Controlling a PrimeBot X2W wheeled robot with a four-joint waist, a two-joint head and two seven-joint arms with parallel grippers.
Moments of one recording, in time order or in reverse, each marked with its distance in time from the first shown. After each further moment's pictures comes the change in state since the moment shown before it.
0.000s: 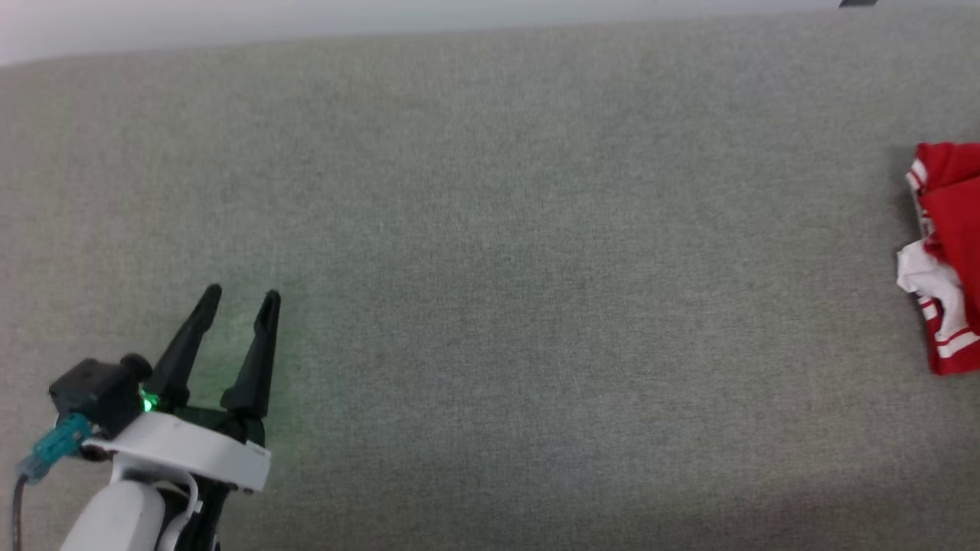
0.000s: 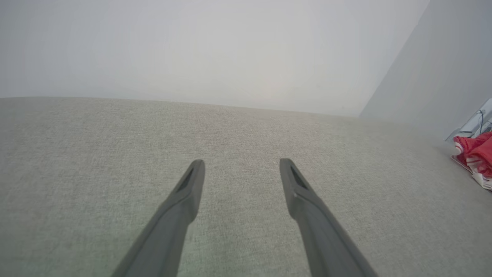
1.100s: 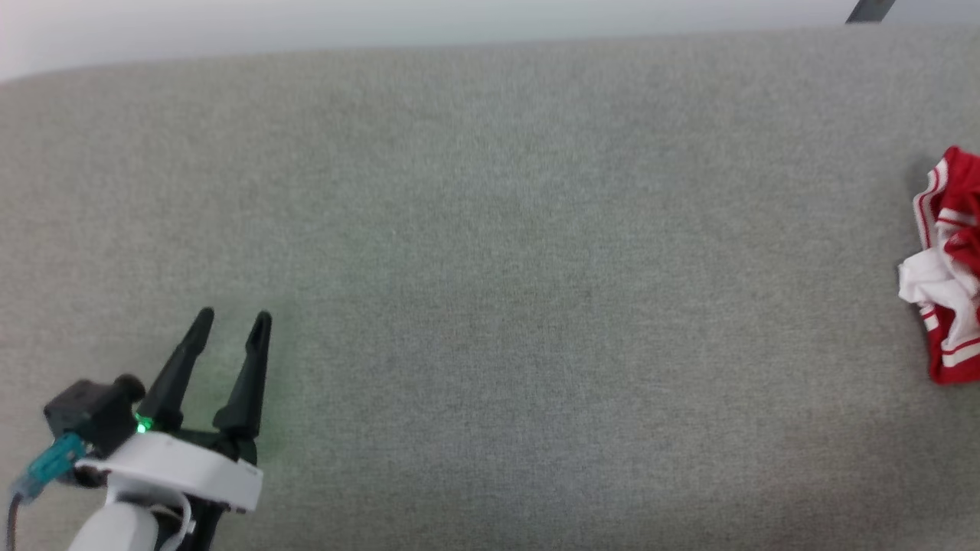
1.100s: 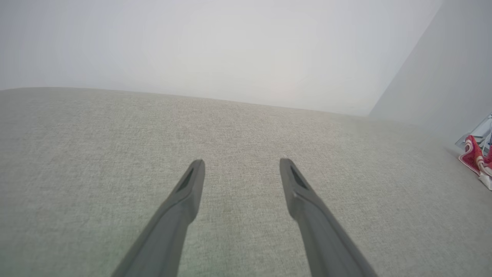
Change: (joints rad) left arm 0.029 0.002 0.010 0.016 -0.018 0.000 0.000; right arm -0.156 0.195 -0.152 0.452 -0.223 0.000 -0.349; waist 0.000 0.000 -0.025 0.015
